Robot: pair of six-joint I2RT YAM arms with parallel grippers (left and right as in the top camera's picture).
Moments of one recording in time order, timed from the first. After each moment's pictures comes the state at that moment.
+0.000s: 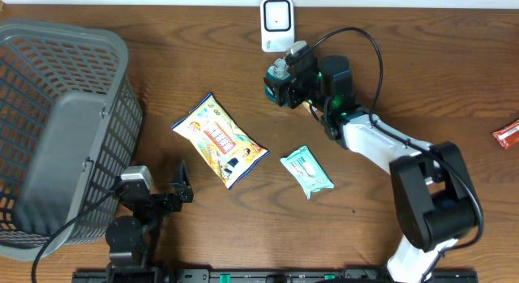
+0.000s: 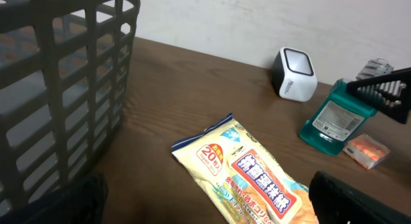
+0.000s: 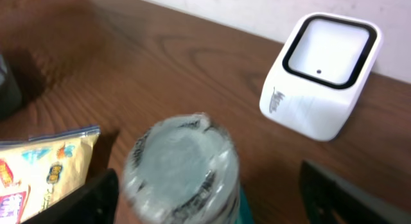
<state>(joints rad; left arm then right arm) 0.01 0.01 0.08 -0.26 0.09 -0.25 0.38 1.90 1.07 0.42 -0.34 -0.02</state>
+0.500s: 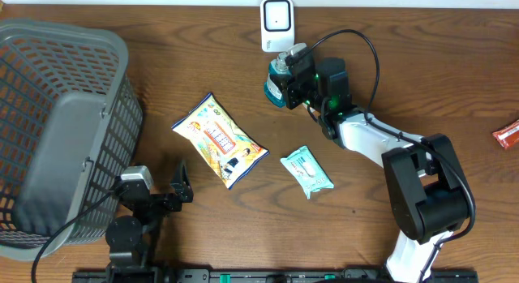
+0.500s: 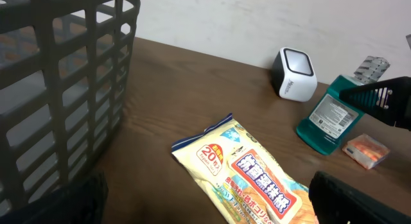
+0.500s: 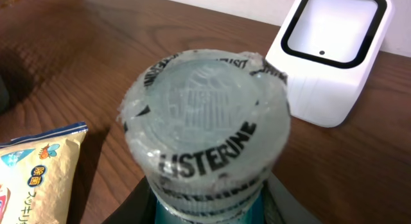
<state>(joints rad) 0.01 0.01 0.08 -0.26 0.09 -0.25 0.38 1.95 1.08 0.43 -0.32 0.02</state>
